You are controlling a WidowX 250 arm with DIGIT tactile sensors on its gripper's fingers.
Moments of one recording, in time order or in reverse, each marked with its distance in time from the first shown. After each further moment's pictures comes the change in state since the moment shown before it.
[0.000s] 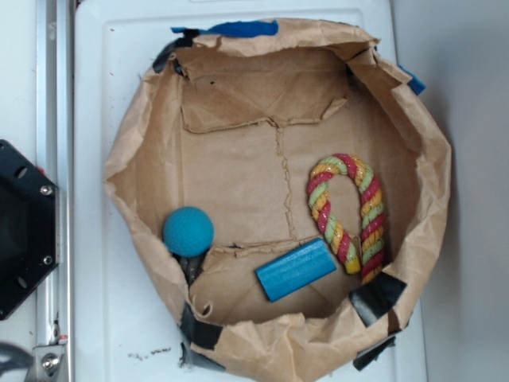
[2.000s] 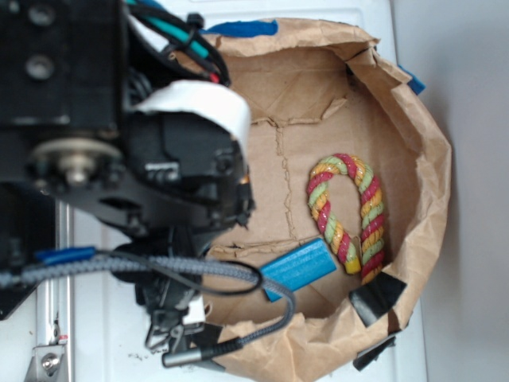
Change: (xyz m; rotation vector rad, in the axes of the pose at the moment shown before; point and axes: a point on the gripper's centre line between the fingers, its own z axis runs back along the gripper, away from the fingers) arm 0.076 -0.011 -0.074 -0.127 0.083 0.066
